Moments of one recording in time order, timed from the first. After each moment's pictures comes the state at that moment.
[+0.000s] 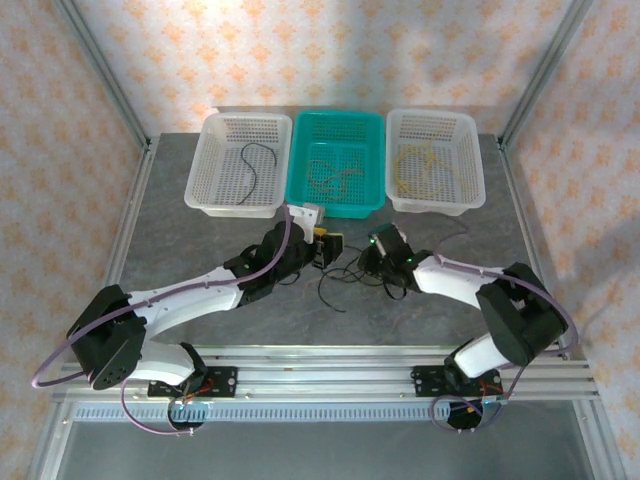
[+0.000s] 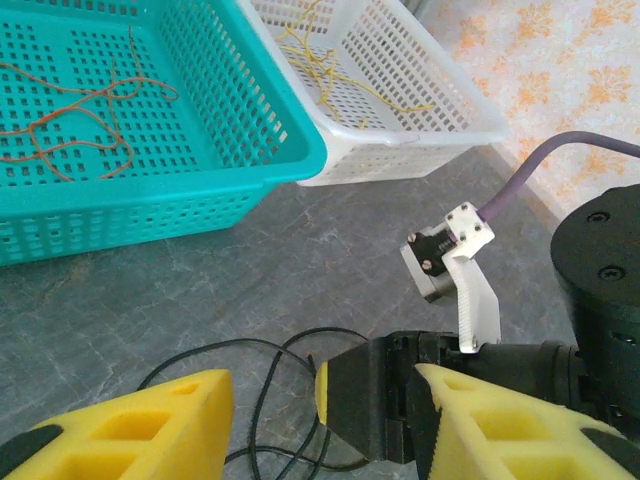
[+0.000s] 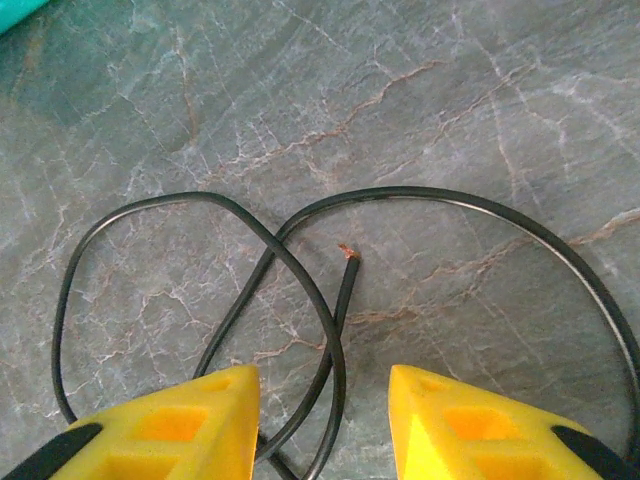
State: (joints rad) left arm -0.80 1.35 0.79 0.16 -0.11 -0.49; right arm 0.59 1.49 0.68 -0.16 0.03 0.92
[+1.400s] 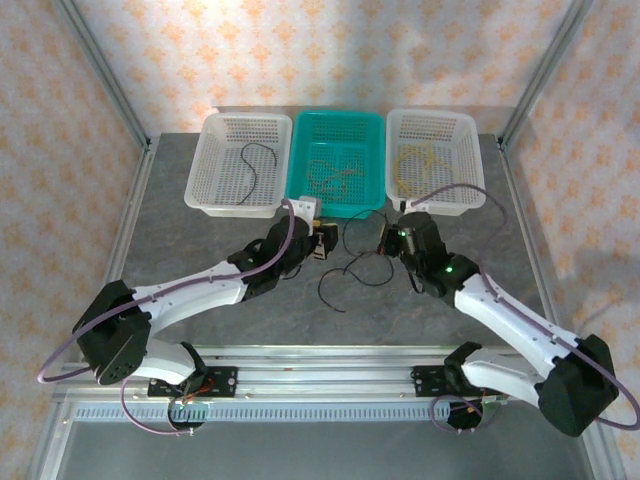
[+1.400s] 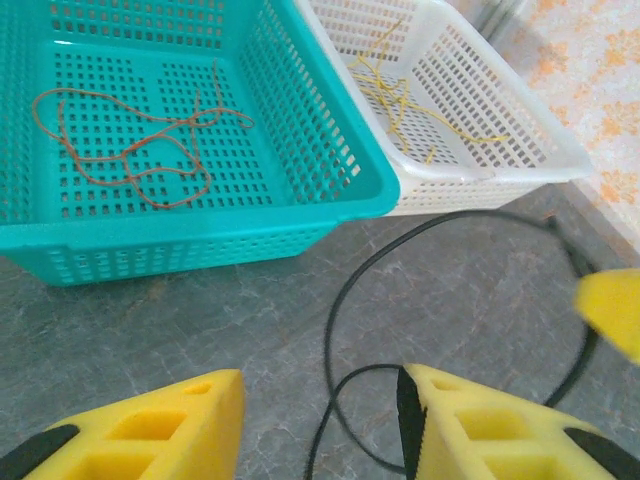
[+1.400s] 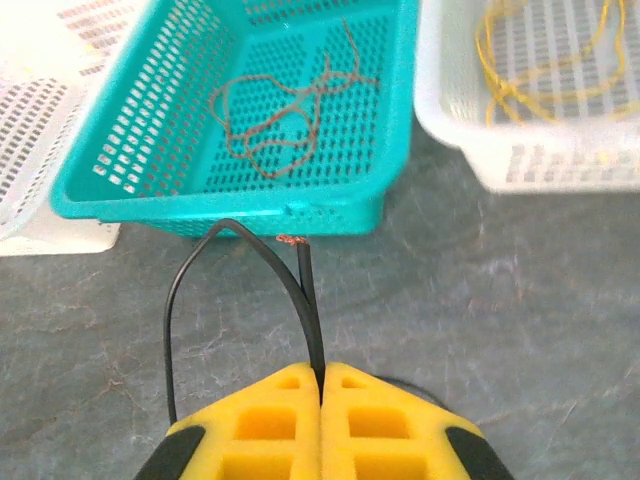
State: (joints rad) left arm -0.78 1.39 0.85 0.11 -0.25 -0.50; right arm 0.59 1.04 0.74 -0.27 0.23 0.50
